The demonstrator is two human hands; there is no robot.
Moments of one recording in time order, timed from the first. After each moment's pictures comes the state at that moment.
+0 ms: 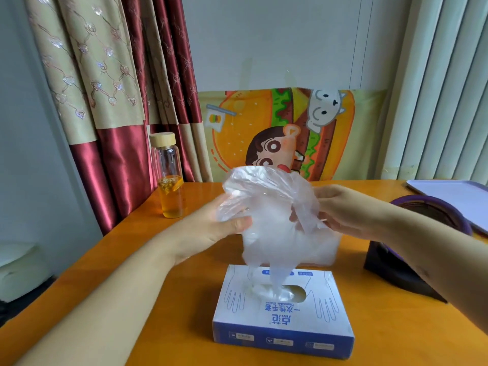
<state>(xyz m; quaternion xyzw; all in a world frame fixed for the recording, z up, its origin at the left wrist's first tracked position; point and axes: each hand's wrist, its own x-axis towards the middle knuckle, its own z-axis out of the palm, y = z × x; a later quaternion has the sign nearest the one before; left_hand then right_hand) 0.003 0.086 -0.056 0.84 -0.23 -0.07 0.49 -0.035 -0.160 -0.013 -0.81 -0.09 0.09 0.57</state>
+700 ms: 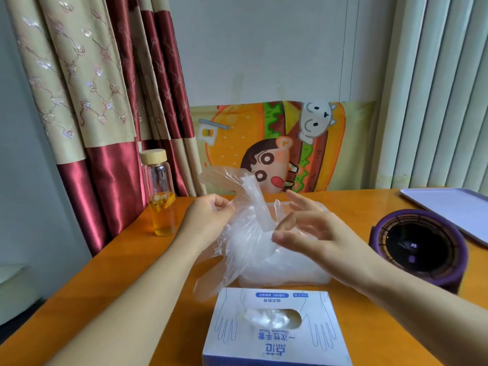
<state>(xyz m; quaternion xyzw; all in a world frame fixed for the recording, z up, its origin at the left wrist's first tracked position) 0.033 0.049 -0.034 0.86 -0.08 0.16 0.48 -0.064 -0.143 -0.028 -0.85 -0.19 -0.12 0.48</state>
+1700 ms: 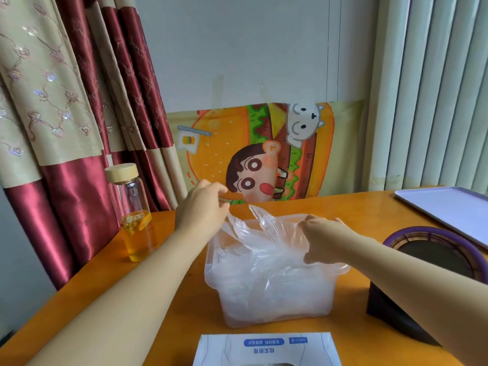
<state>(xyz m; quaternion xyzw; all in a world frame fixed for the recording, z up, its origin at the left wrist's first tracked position) 0.123 0.015 -0.018 0.94 -0.12 0.26 0.18 0.068 -0.199 -0.046 -1.00 -0.01 0.01 -0.05</state>
